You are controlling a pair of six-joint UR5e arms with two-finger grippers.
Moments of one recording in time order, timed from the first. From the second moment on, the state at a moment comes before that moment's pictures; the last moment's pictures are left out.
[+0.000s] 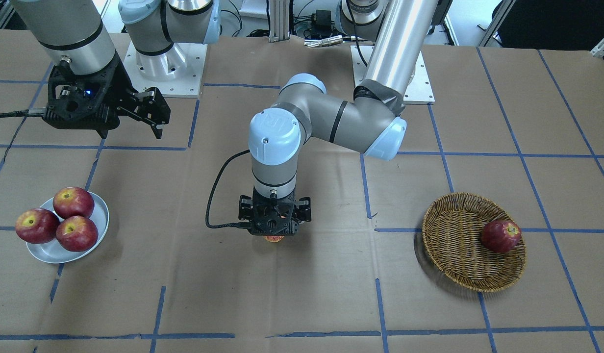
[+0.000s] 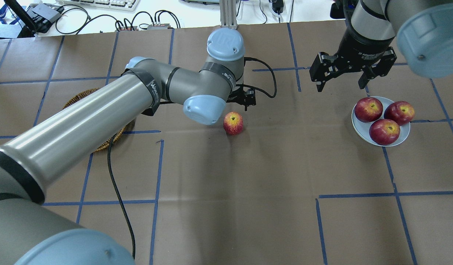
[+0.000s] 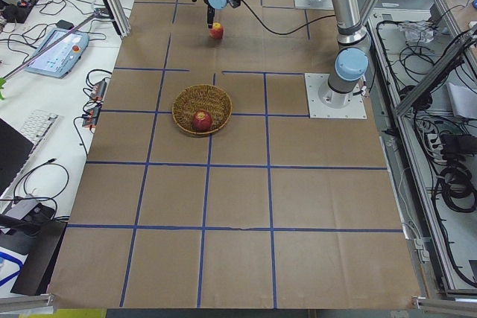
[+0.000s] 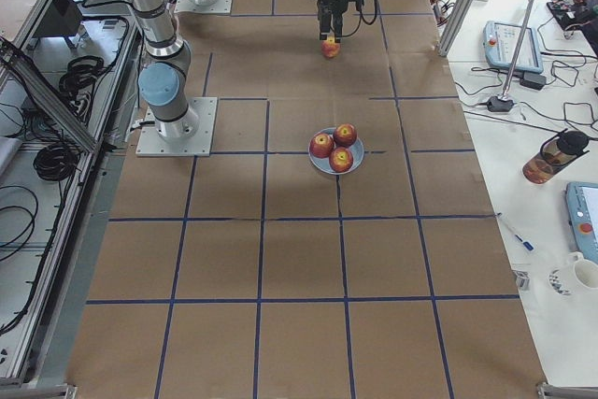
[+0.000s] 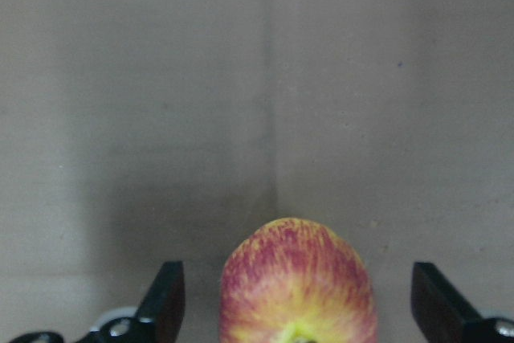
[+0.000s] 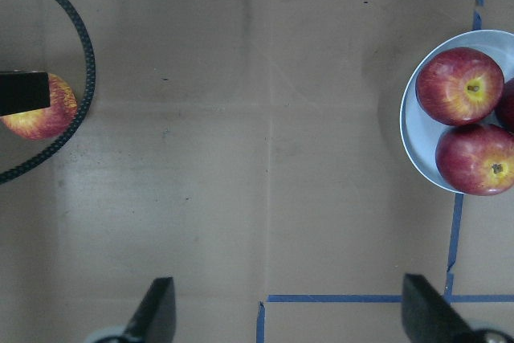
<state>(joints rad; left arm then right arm) -1.95 -2.06 -1.53 -1.05 1.61 -0.34 1.57 -1.56 1.61 -1.62 -1.58 -0.03</state>
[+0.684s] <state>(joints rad) -1.78 -1.74 -1.51 -1.43 1.61 -0.10 1.57 -1.56 1.61 -1.62 -1.61 -0.02</state>
